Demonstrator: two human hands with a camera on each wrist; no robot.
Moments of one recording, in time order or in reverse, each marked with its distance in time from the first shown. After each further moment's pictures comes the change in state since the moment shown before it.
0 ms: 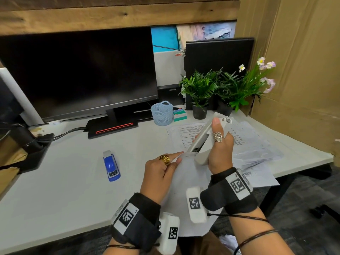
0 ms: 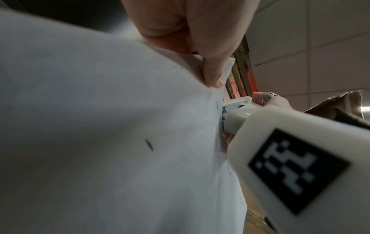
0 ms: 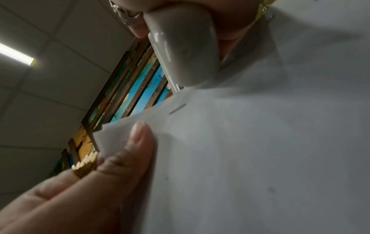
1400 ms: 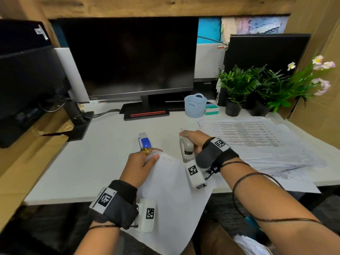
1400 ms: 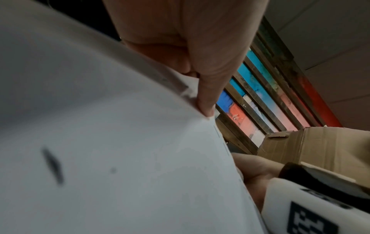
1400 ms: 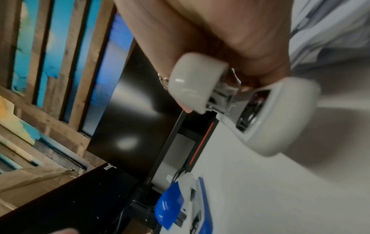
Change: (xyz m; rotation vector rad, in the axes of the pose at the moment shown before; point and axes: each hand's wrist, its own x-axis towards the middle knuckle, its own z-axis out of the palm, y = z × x) left_hand -0.038 -0.065 -0.126 0.292 -0.040 -0.407; right_hand 0.018 0.110 0.096 -0.596 -0.526 0.773
